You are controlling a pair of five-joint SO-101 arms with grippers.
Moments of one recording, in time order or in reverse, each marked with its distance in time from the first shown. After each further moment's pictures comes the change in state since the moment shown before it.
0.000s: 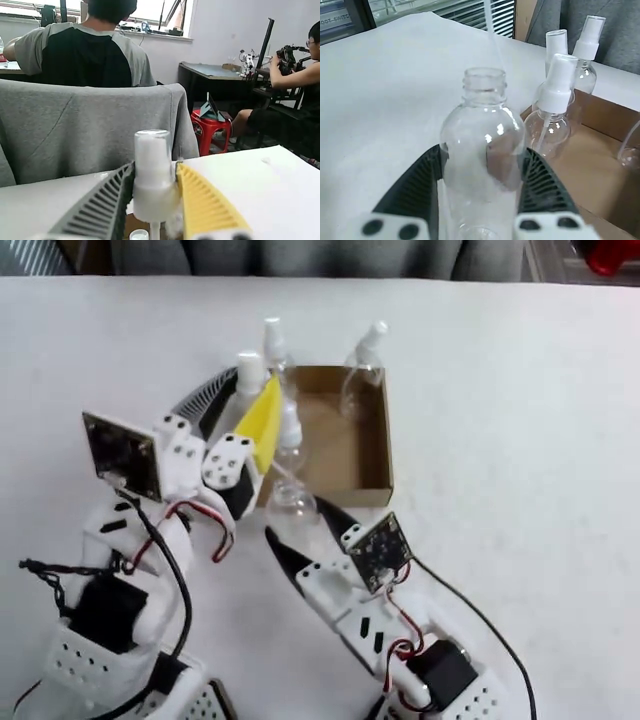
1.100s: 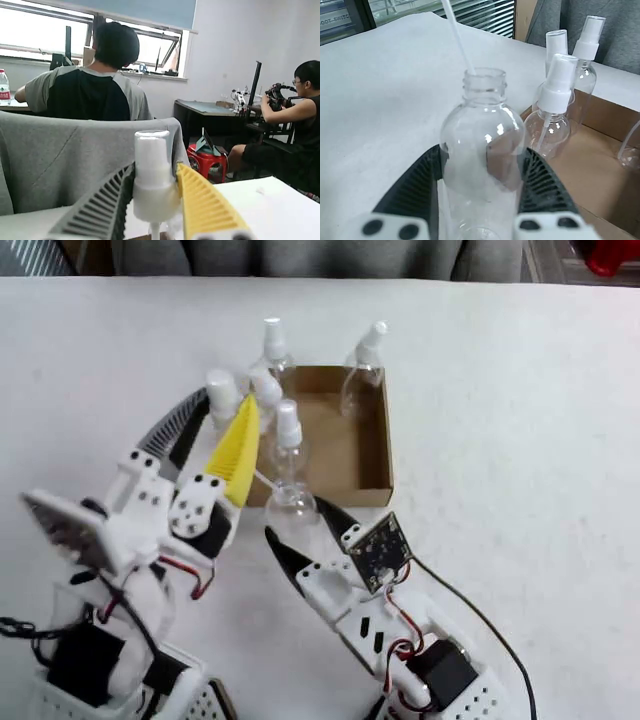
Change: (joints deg) left arm 0.0 -14.7 5.5 0.1 -0.1; right arm 0.0 0.0 0.0 0.0 0.0
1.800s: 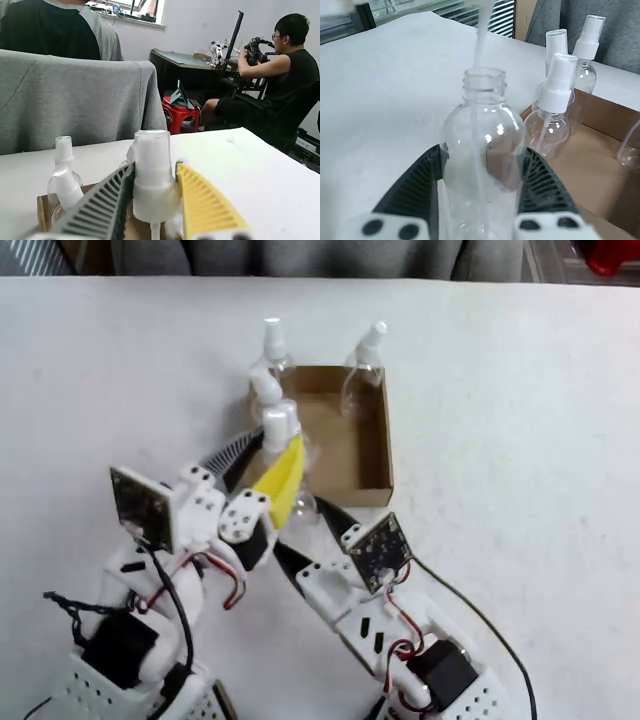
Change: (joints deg) left arm 7.0 -1.0 11.3 0.1 4.0; right arm 0.0 0.0 0.0 0.0 0.0
